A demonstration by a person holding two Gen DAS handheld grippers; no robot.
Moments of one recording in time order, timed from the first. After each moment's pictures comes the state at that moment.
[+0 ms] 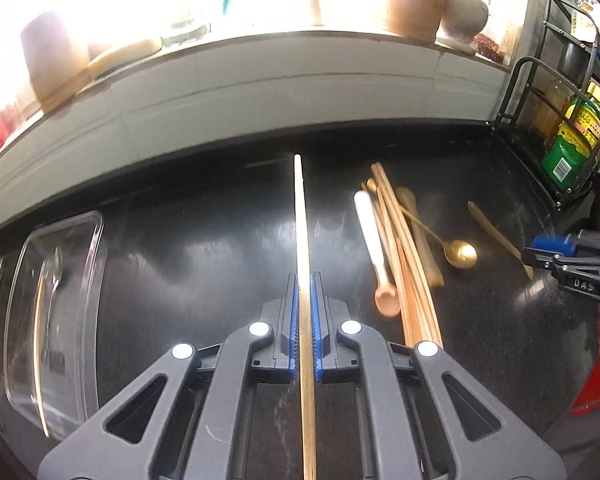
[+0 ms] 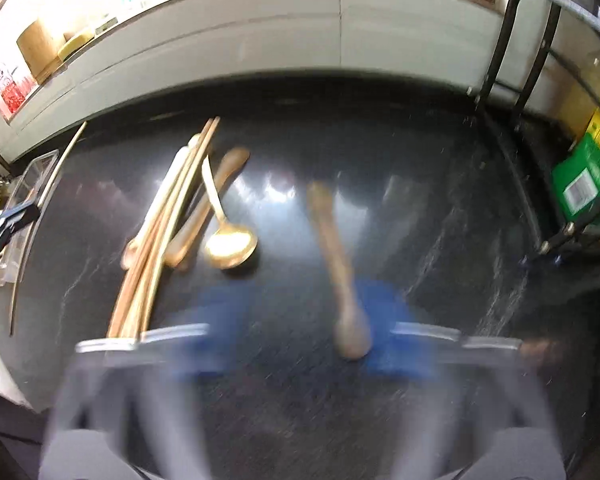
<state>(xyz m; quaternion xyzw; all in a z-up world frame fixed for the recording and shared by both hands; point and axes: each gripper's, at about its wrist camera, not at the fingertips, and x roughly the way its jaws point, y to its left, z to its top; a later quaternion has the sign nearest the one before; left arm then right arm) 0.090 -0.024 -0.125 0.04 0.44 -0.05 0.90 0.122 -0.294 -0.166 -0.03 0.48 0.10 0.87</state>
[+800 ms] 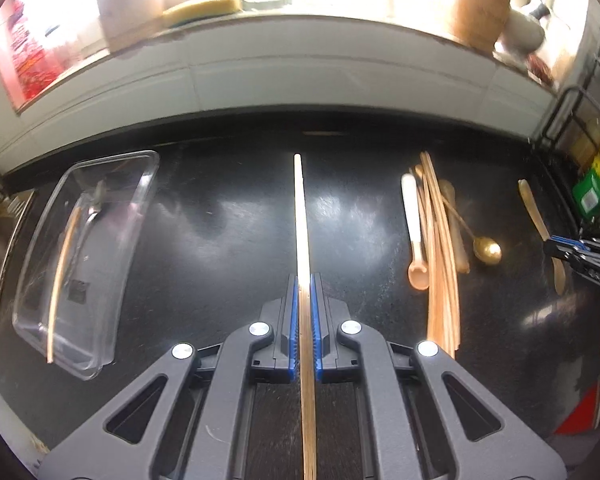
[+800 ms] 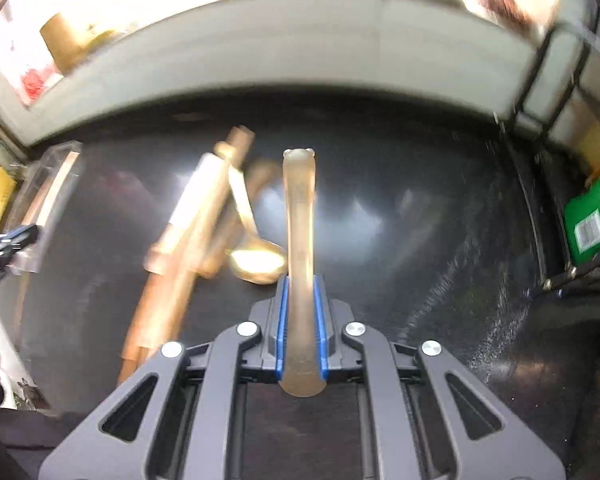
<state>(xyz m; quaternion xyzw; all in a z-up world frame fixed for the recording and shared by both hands) 0.065 0.007 -0.112 -0.02 0.47 0.05 0.88 0.133 -0.275 -0.130 -0.04 0.50 0.16 0.85</state>
